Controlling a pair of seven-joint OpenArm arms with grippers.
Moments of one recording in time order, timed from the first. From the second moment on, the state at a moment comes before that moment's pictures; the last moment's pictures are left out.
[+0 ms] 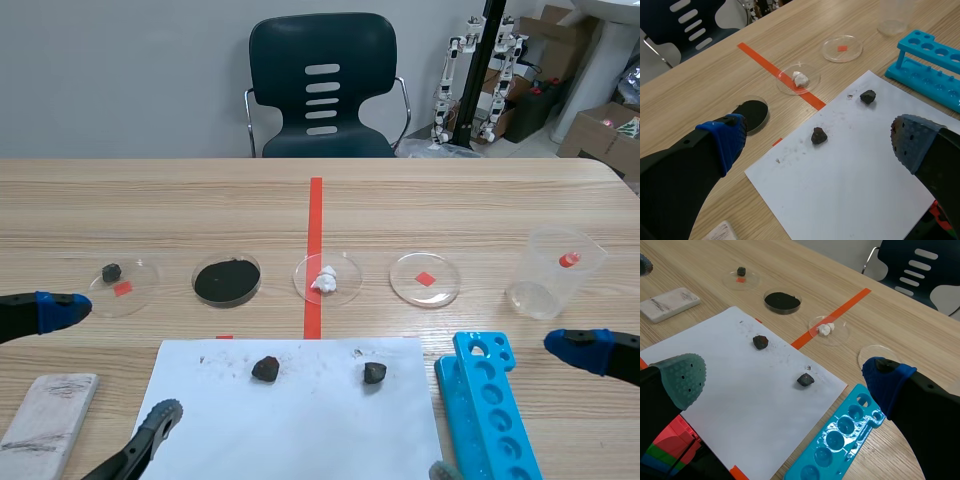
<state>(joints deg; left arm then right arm) 56.7 -28.3 -5.7 118.4 1.2 -21.7 -22.6 -66.1 22.4 8.9 117.7 -8.5 23.4 35.4</state>
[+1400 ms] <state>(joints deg) 43.9 -28.3 2.4 118.2 -6.3 -21.6 6.9 -66.1 22.4 8.9 117.7 -8.5 23.4 35.4</state>
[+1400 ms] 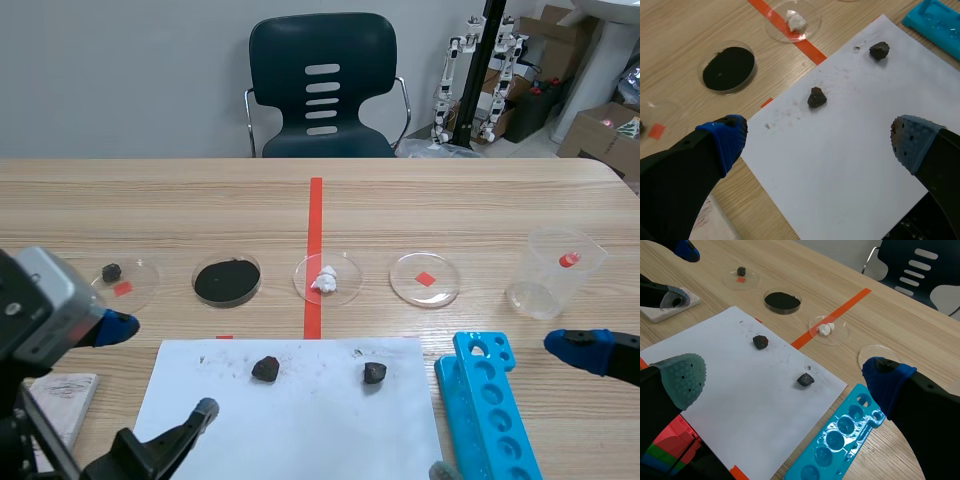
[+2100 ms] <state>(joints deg) 16.9 -10.5 13.2 99.8 -9.8 -2.4 38.5 -66.1 22.4 8.9 117.7 -8.5 23.4 35.4</state>
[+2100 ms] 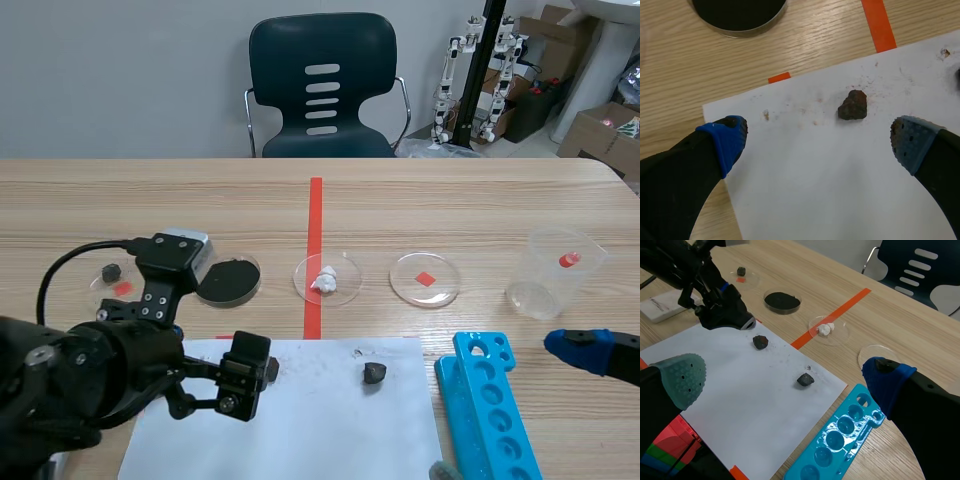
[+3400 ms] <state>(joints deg) 7.4 -1.8 19.4 81.2 -1.5 -0.3 37.2 -66.1 22.4 8.9 117.7 -8.5 23.4 35.4</state>
